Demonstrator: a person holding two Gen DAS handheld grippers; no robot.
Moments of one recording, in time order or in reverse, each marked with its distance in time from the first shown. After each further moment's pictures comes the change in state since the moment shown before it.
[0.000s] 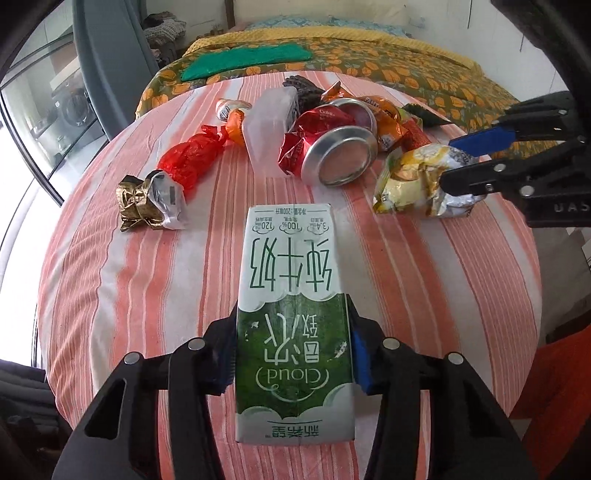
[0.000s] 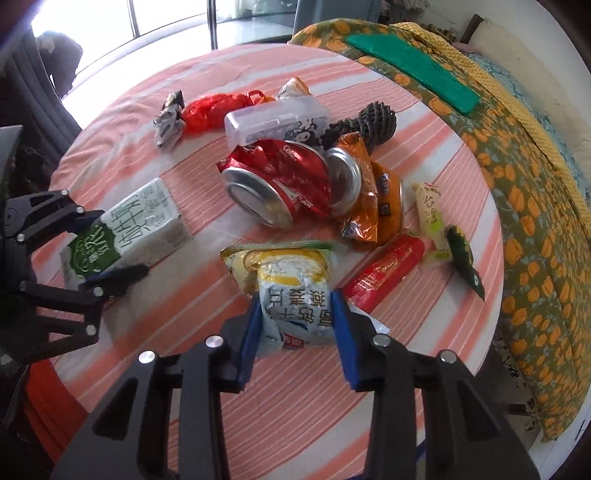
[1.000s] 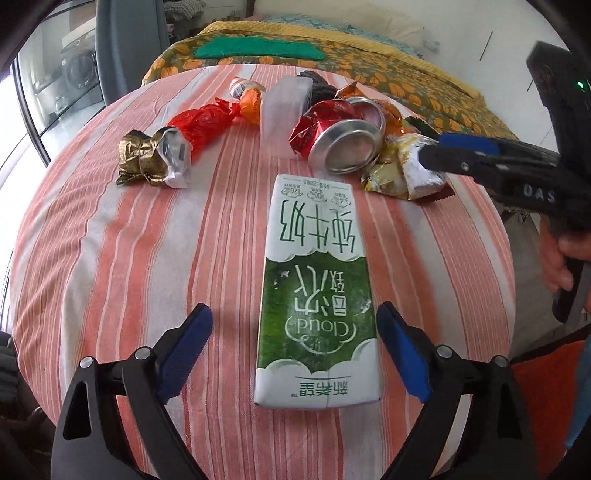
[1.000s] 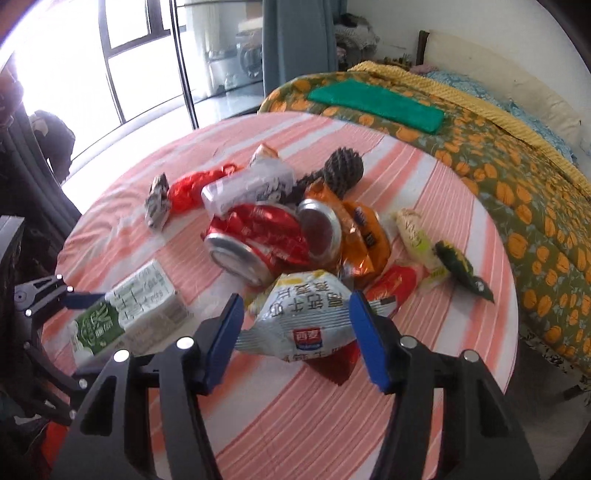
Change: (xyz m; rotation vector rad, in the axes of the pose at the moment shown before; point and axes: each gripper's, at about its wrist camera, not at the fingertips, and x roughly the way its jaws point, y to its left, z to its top) left arm 0.001 0.016 -0.021 -0.142 0.009 -0.117; right arm 0.007 -0.021 -0.006 0.163 -0.234 0.035
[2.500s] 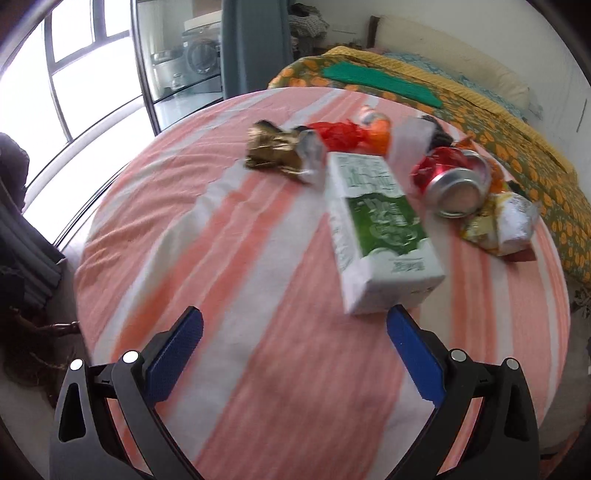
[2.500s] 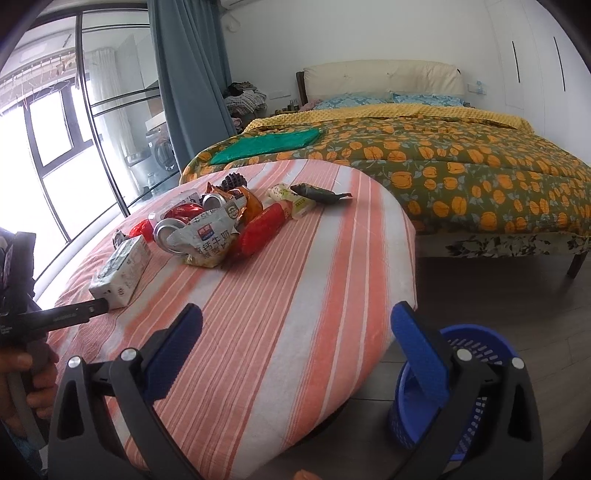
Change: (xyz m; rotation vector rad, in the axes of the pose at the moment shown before) left arm -0.026 0.020 -0.021 -0.323 -0.120 0.371; right arm -0.087 -0.031 -0.161 0.400 -0.333 -0.187
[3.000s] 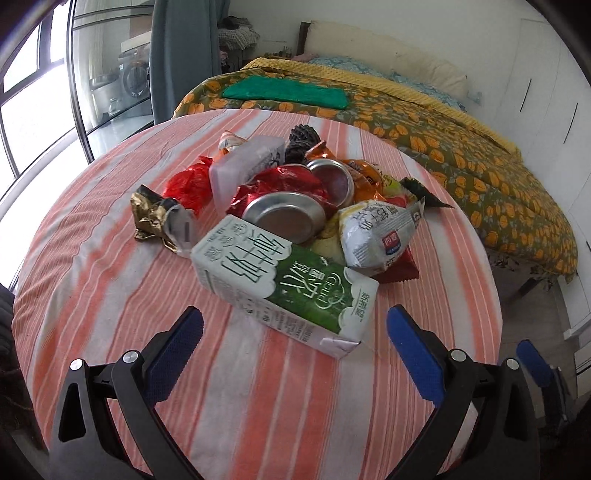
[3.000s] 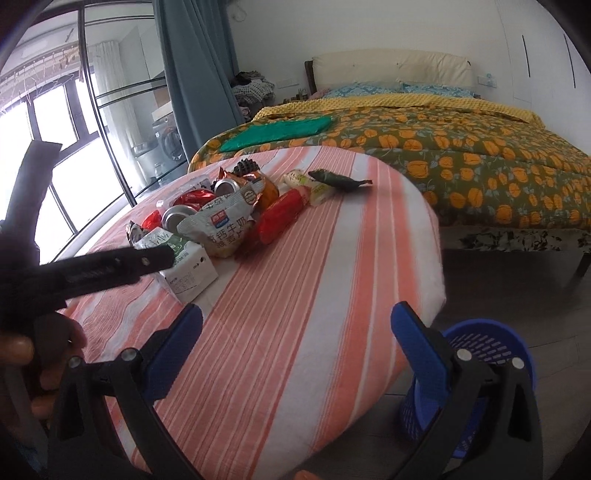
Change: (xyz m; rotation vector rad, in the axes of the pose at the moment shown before) left arm -0.014 -0.133 0.014 0.150 -0.052 -0.205; right arm 0.012 0.010 -0.001 -0.004 0.031 0.031
